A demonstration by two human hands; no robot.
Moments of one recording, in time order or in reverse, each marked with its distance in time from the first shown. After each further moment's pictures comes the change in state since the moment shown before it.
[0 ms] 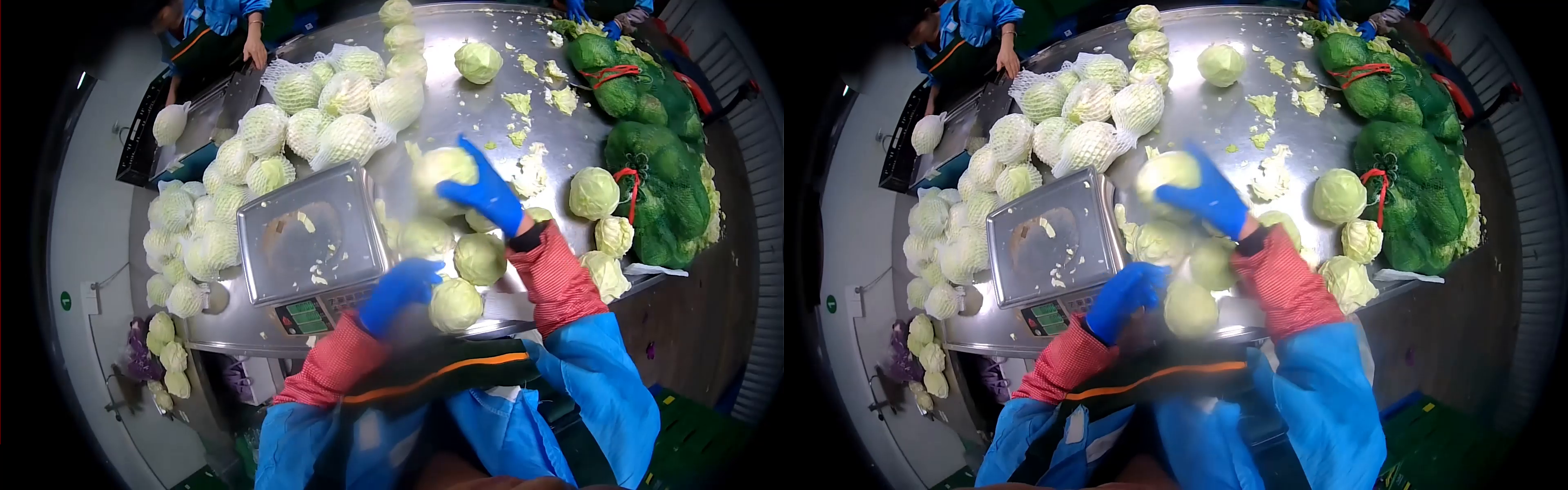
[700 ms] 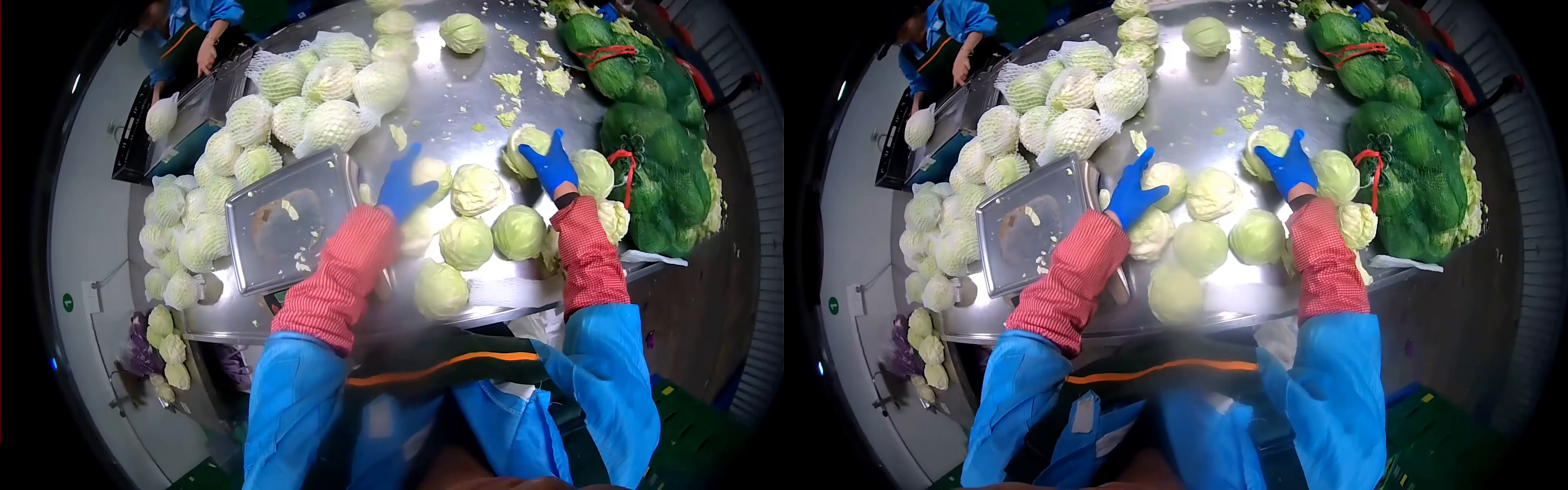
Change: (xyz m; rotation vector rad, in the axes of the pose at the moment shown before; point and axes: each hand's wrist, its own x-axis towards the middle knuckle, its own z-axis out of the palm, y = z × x) left_hand 0.166 -0.002 -0.028 0.906 0.279 0.285; right_hand -0.015 0.065 -0.177 -0.917 0.514 0.364
